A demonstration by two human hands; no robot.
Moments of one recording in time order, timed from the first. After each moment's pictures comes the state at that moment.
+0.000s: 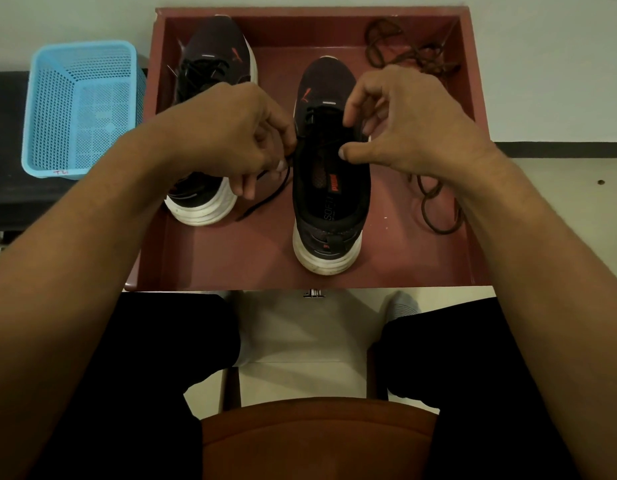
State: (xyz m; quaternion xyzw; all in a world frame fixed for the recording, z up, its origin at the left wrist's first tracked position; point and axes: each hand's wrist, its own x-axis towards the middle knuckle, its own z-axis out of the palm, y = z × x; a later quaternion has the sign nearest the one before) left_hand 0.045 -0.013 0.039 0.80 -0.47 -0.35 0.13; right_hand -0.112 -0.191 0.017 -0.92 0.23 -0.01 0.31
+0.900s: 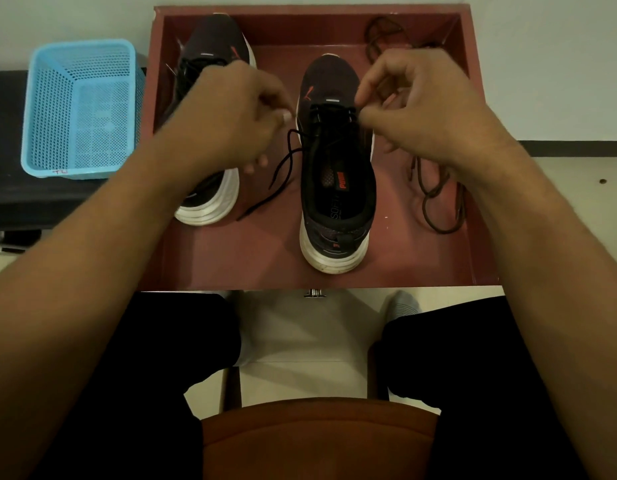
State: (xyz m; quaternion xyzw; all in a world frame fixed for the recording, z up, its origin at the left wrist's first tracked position) left_hand 0.038 -0.022 0.032 0.85 -0.42 -0.22 0.21; right_hand -0.116 -0.198 0.018 -0.88 0.27 -0.08 0.39
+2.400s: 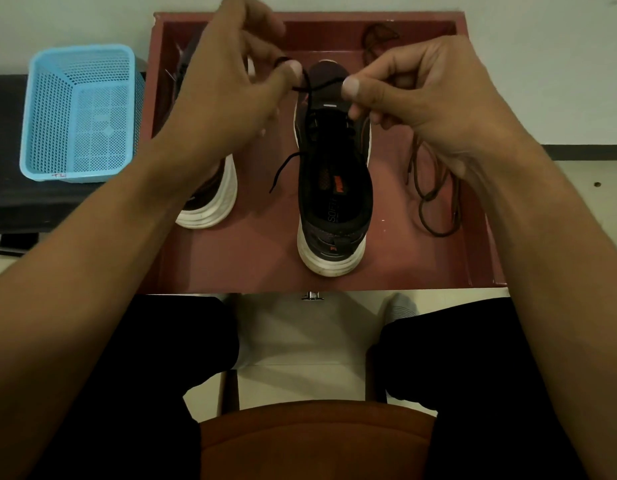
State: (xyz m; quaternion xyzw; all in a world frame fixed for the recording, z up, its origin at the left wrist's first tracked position) left_hand 0.043 -0.030 0.024 0.79 -0.38 -0.17 0.45; right_hand -0.119 -0.209 0.022 -0.80 0.19 -0.12 0.56
